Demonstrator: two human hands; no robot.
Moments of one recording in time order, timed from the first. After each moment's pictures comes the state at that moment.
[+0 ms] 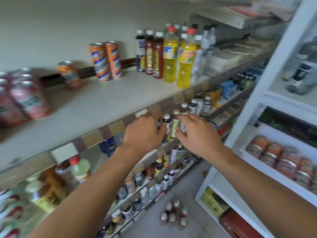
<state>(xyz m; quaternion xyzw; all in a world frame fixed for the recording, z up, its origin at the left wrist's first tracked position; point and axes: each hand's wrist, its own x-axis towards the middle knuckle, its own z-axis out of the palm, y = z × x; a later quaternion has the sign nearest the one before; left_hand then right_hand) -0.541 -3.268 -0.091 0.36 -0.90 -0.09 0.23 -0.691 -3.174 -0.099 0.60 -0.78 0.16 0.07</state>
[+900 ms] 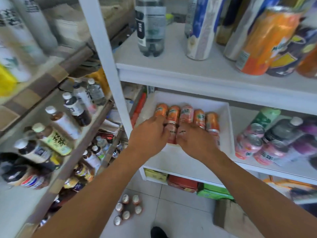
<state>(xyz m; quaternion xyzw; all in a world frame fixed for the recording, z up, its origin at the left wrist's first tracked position) -0.906 -3.110 -0.191 0.08 -0.98 -0.18 0.08 -0.977 -2.955 -0.226 0.27 -0.96 0.12 -0.02</state>
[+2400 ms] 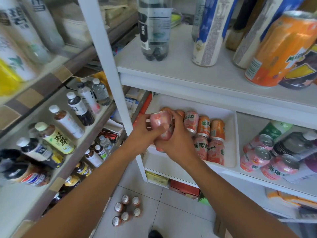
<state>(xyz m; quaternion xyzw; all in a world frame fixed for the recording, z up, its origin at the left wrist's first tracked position) -0.924 -3.134 -0.205 0.22 -0.74 -0.64 0.04 -0.970 -3.005 -0.222 0.24 -0.82 0.51 -0.08</state>
